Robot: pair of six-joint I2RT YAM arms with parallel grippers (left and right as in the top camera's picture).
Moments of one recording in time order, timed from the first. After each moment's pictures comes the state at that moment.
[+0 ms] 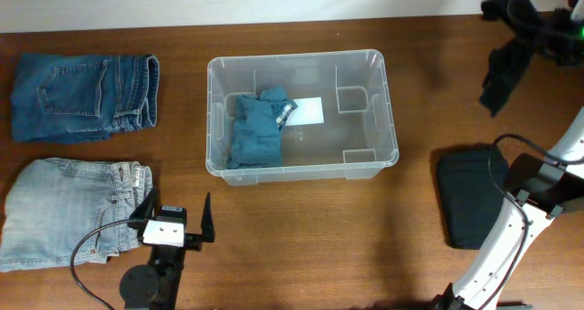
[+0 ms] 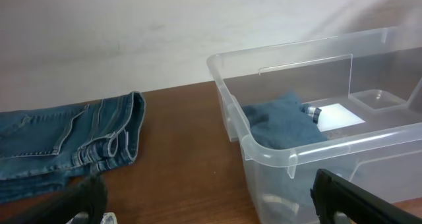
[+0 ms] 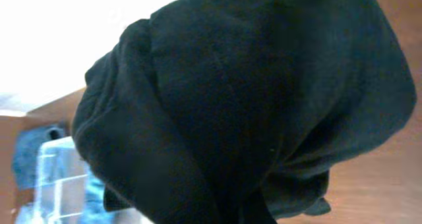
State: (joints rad) left arm -0.01 0.01 0.01 -0.07 0.10 0.11; right arm -0.50 2.50 3.12 -1.69 -0.71 -0.07
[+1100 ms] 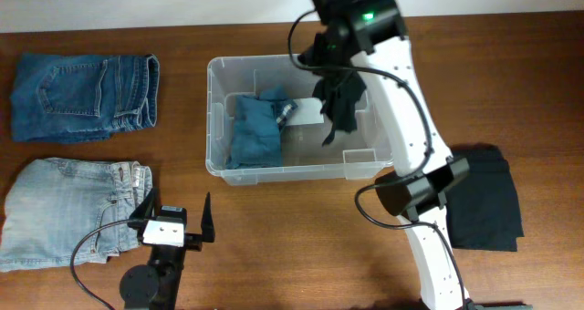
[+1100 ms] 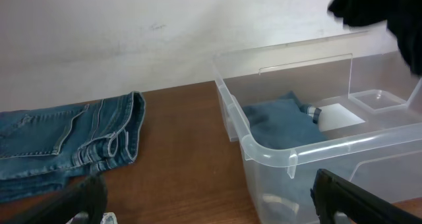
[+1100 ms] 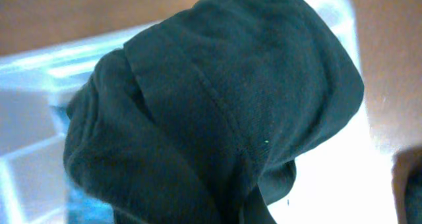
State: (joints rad) left arm -0.01 0.01 0.01 -0.07 0.10 0.11; right arm 0.42 2.44 2.88 -1.69 0.14 0.59
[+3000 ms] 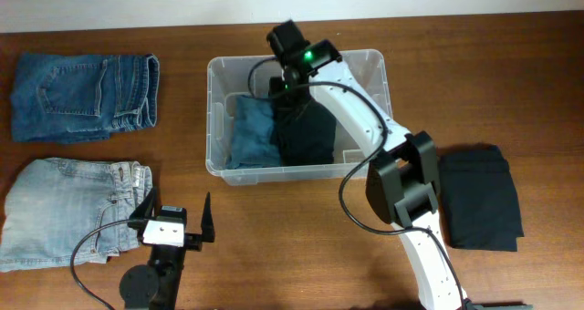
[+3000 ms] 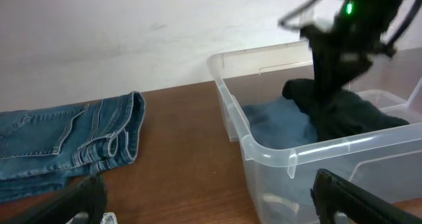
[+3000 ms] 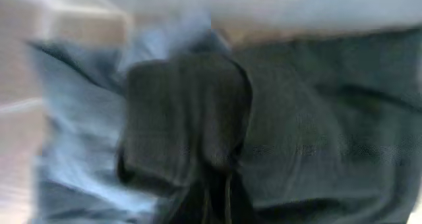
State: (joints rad) left arm -0.01 0.01 0.01 -0.07 0.10 0.11; right arm 0.50 2.43 2.23 -1.06 -0.09 0.42
